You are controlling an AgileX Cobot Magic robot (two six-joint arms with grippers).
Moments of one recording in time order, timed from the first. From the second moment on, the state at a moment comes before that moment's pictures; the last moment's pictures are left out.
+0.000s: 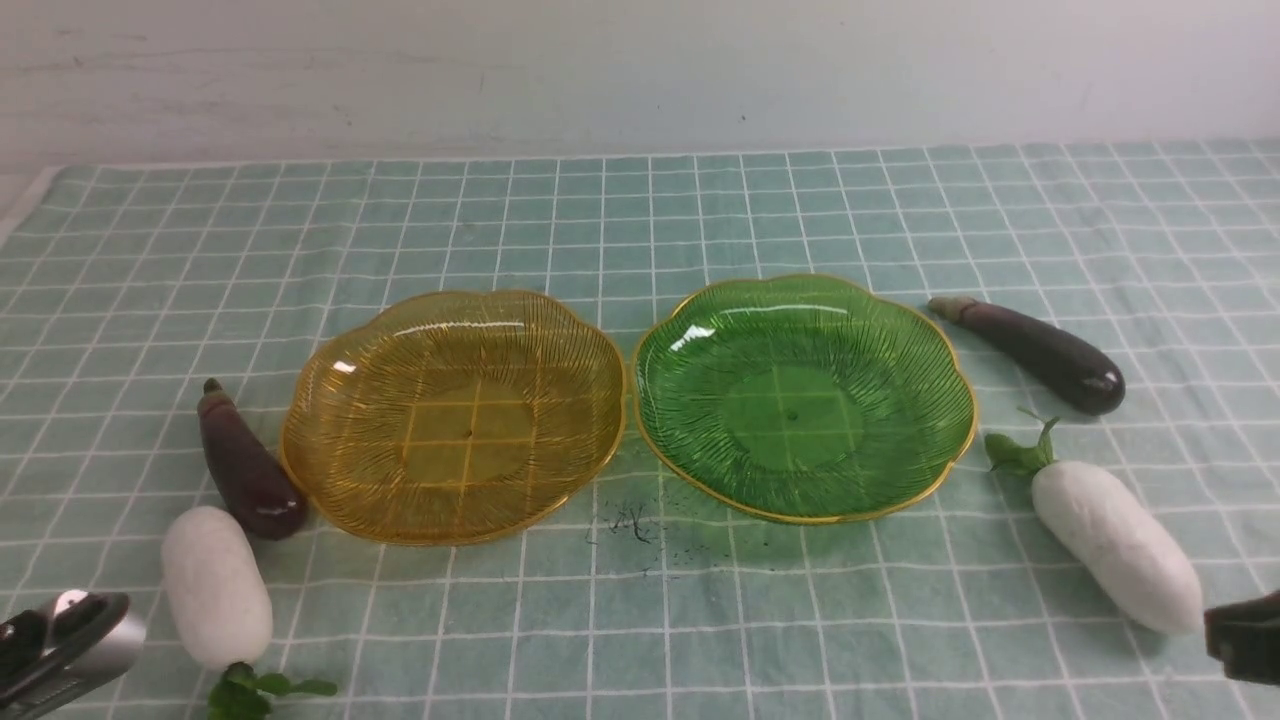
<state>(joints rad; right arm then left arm) 0.00 0.95 -0.55 0.40 0.85 -0.27 -0.13 0.49 -0.32 -0.58 0.83 -0.10</state>
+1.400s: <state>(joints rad) 0.00 1.38 -0.80 0.21 0.69 -0.32 -0.13 0.49 -0.32 -0.45 0.81 -0.10</state>
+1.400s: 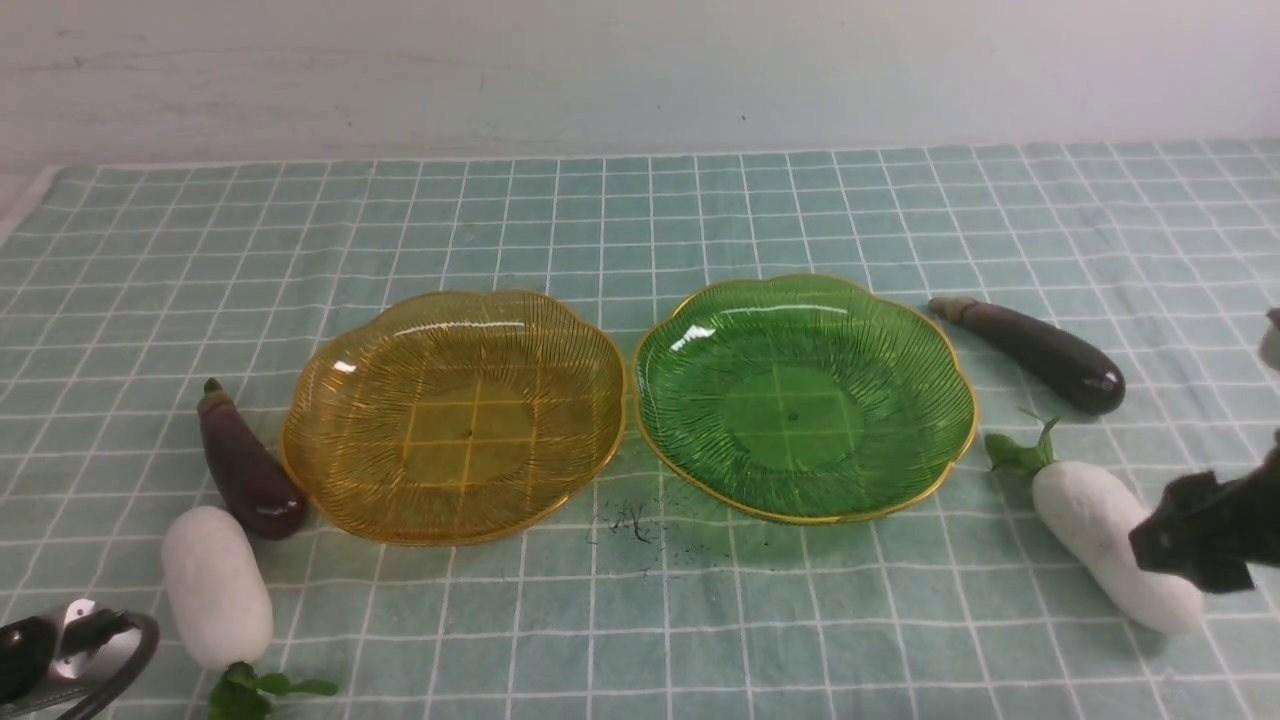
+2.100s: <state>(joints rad) 0.00 1.70 -0.93 0.17 0.72 -0.32 -0.13 0.49 -0.32 -0.45 0.81 -0.10</state>
